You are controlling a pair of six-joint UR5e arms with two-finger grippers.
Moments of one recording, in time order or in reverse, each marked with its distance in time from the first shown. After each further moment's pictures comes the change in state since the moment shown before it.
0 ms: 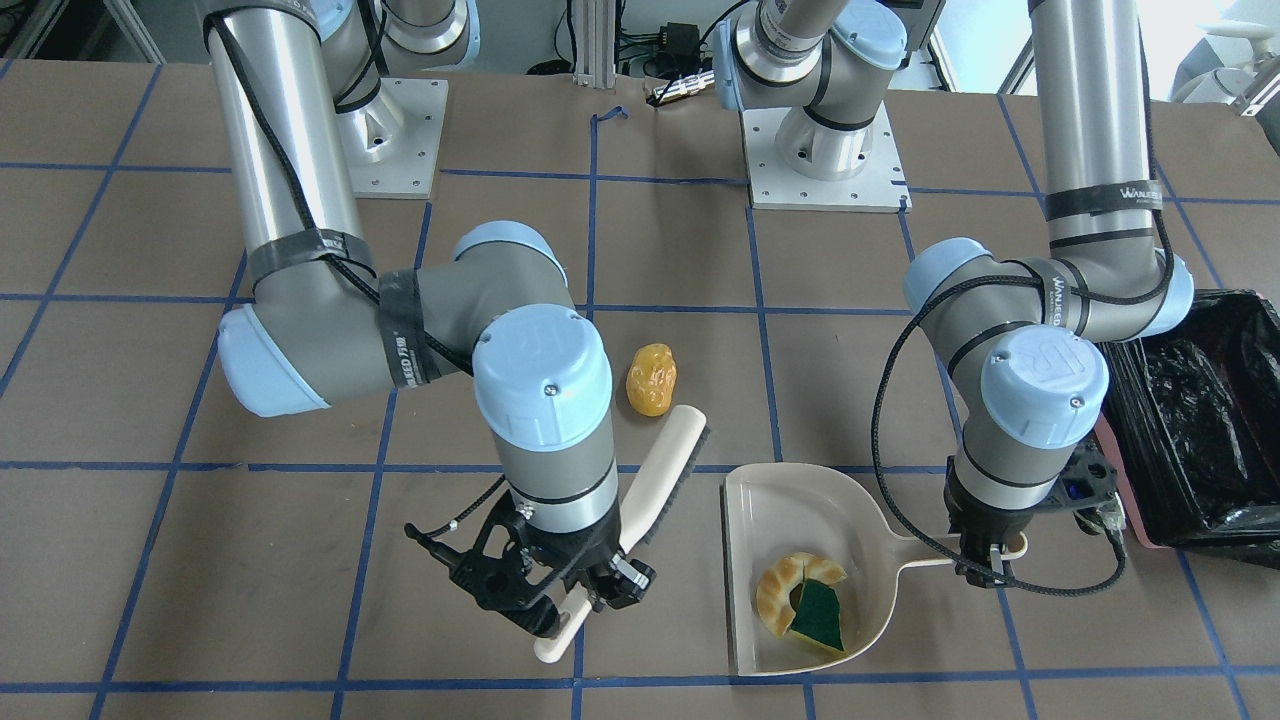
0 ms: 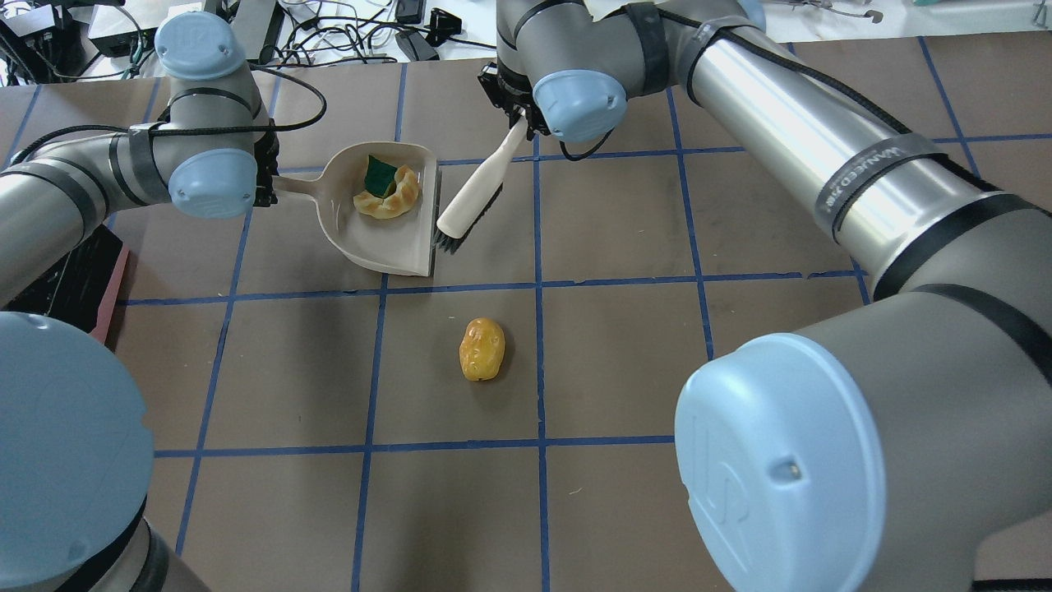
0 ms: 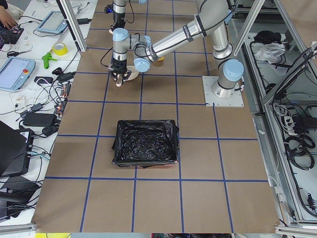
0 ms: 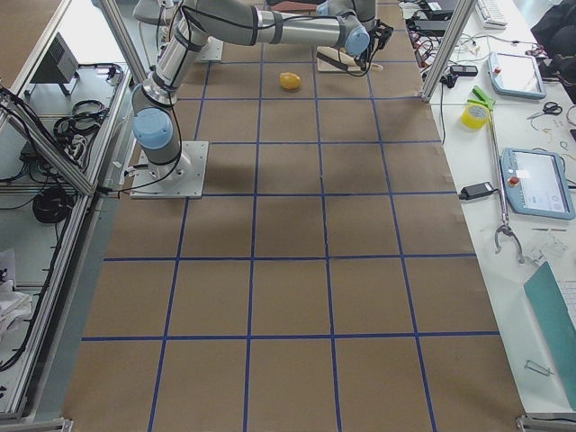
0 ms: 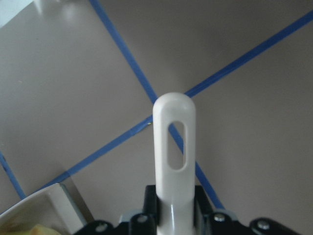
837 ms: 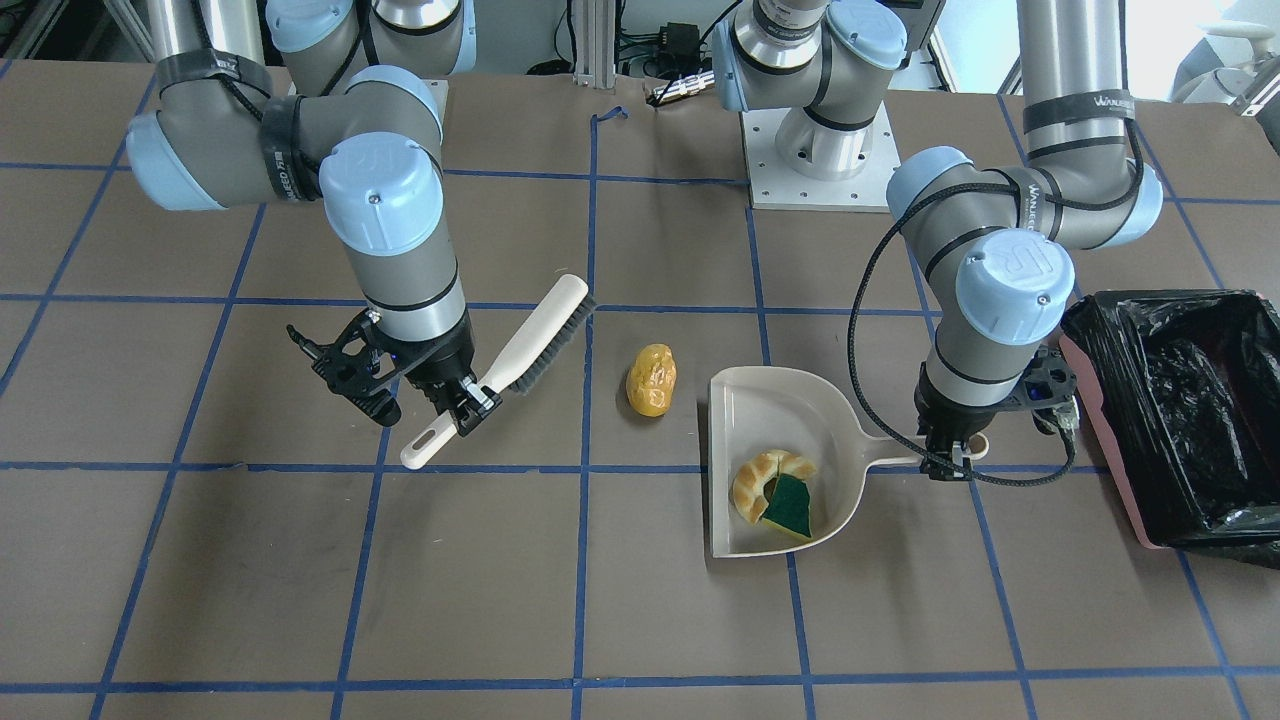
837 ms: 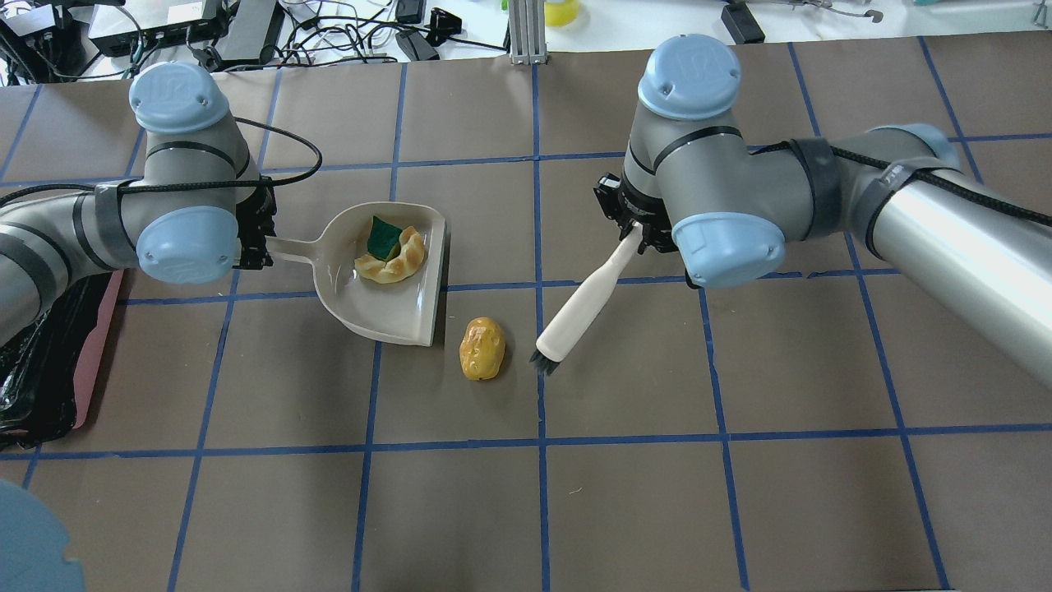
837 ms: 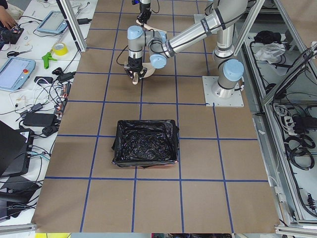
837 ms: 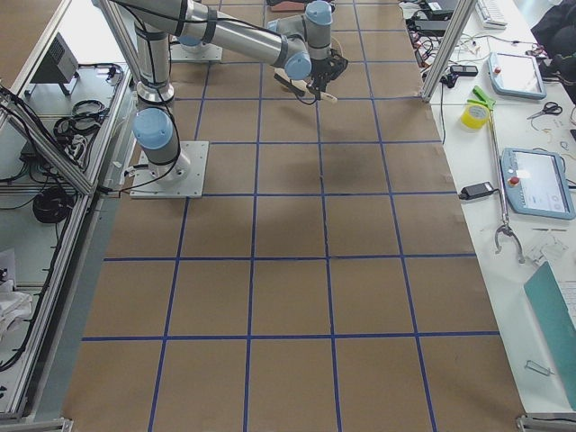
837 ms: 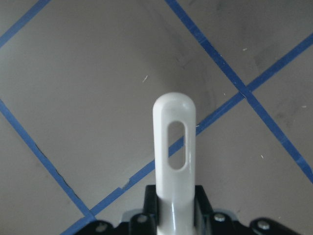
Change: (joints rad) left arm 0.020 0.201 -0.256 -0.051 -0.016 0.039; right arm -0.100 -0.408 0.653 -0.161 -0.045 -0.002
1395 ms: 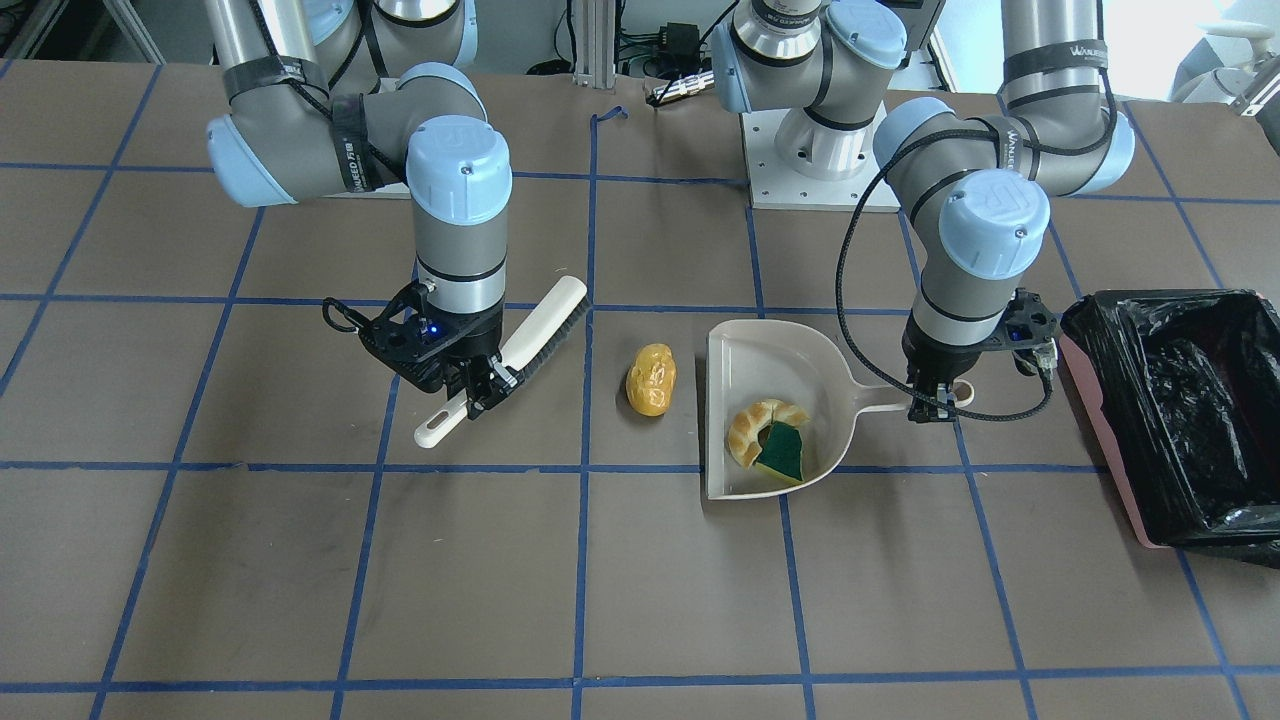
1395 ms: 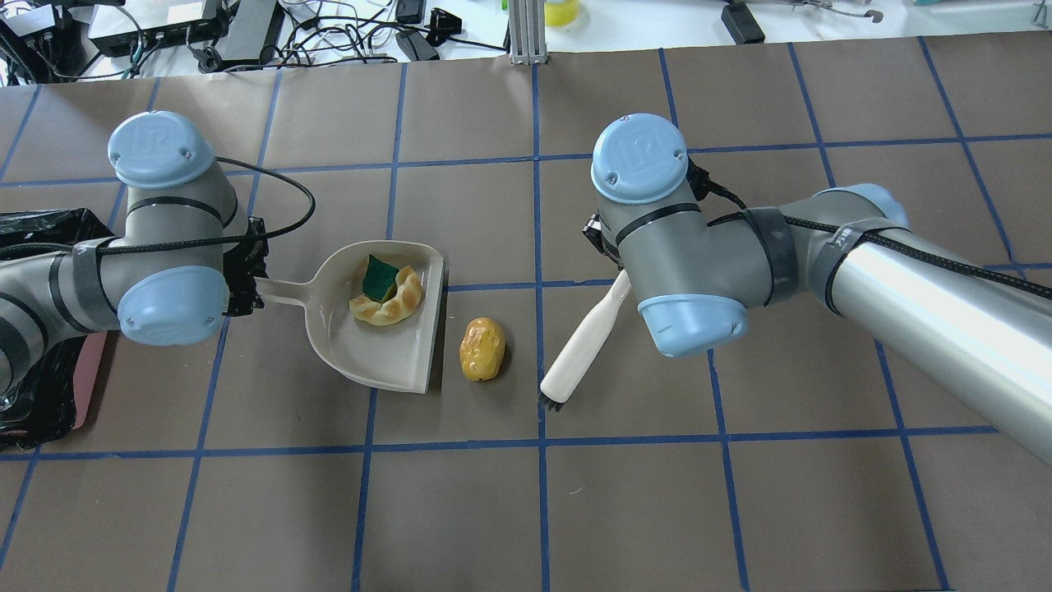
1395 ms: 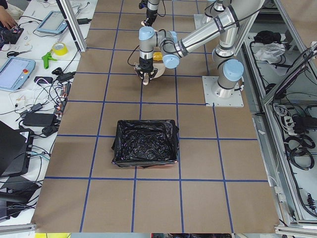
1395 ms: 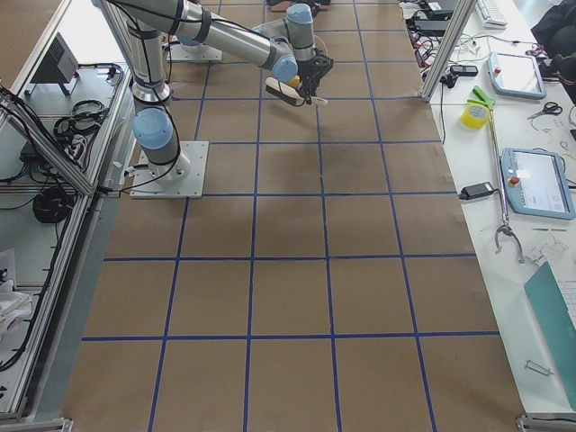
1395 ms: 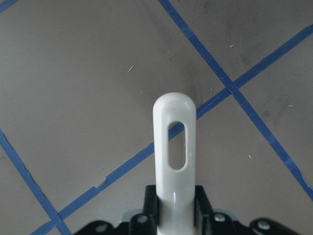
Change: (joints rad) left arm 0.015 0.121 -0.167 0.044 0.001 0.032; right arm 0.090 0.011 0.077 -0.105 -0.143 0.030
